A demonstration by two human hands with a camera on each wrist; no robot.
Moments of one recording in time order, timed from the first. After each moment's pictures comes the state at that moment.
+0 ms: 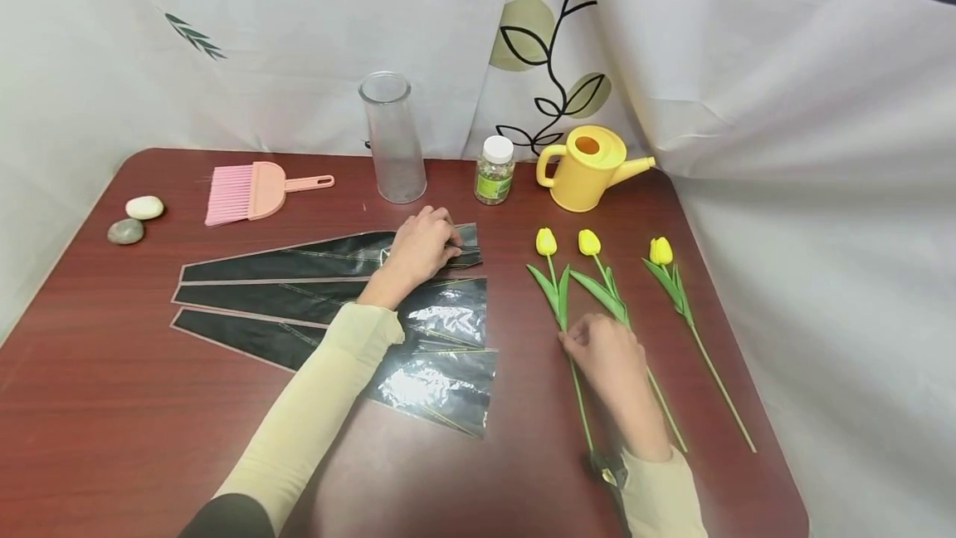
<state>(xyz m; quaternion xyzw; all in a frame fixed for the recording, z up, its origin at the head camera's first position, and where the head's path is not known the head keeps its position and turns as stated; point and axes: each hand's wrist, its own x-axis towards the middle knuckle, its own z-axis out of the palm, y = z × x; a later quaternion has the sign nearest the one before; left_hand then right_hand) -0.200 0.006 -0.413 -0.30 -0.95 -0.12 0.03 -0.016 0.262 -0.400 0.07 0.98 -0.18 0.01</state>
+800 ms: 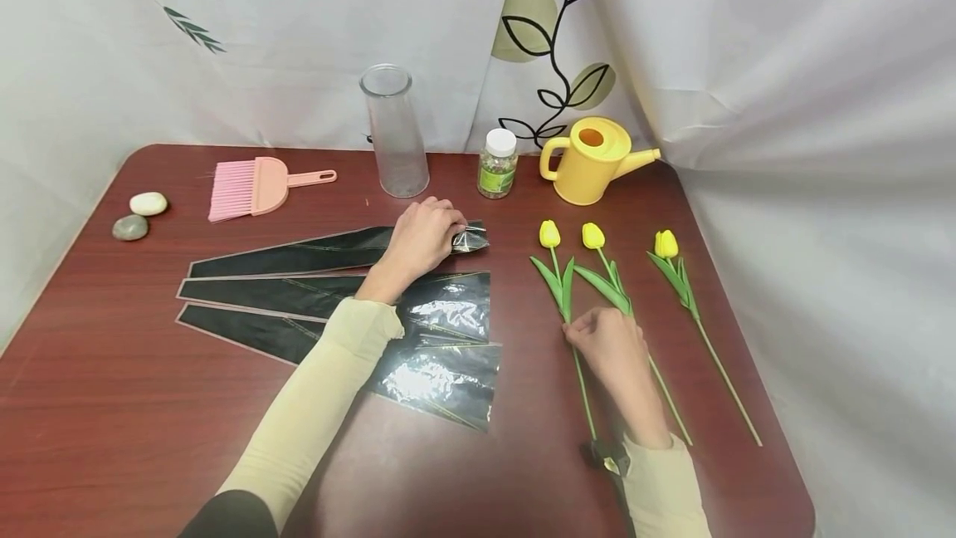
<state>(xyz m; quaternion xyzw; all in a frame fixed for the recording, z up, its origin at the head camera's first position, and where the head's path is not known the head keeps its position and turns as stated) -0.200 0.005 -0.405 -0.31 -0.93 -0.15 0.09 -0.021 0.261 -0.400 0.12 0.97 -0.23 0.02</state>
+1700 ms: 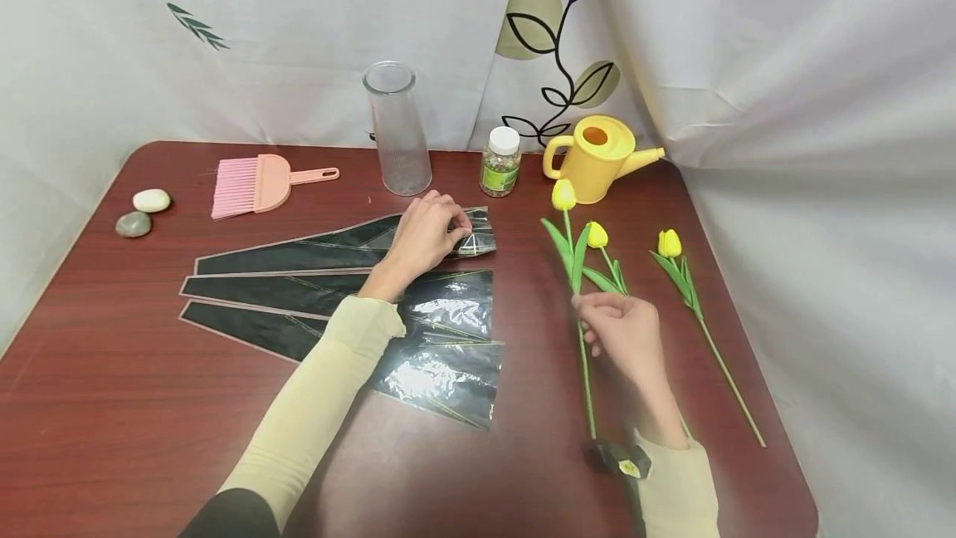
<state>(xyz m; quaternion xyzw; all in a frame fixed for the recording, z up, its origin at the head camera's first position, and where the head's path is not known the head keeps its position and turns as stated) -0.200 0.003 -0.403 -0.29 -0.93 -0.21 0.08 -0.023 0.264 -0.383 0.17 0.78 -0.60 -0.02</state>
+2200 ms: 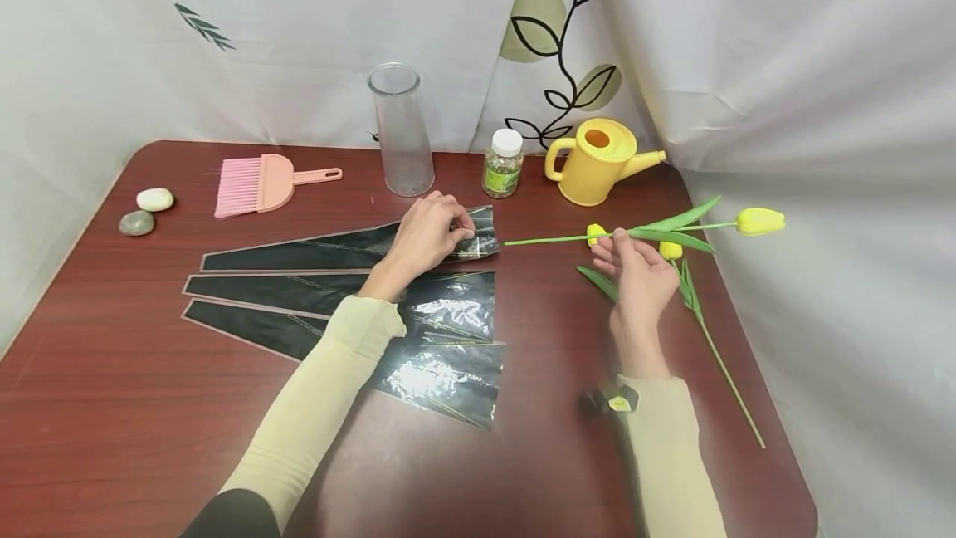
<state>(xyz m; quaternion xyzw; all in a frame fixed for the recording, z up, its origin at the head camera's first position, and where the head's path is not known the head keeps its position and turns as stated) -0.198 -0.001 -0.398 -0.30 -0.92 -0.23 0.07 -0.087 0.267 -0.382 0.22 0.50 -0.79 -0.26</state>
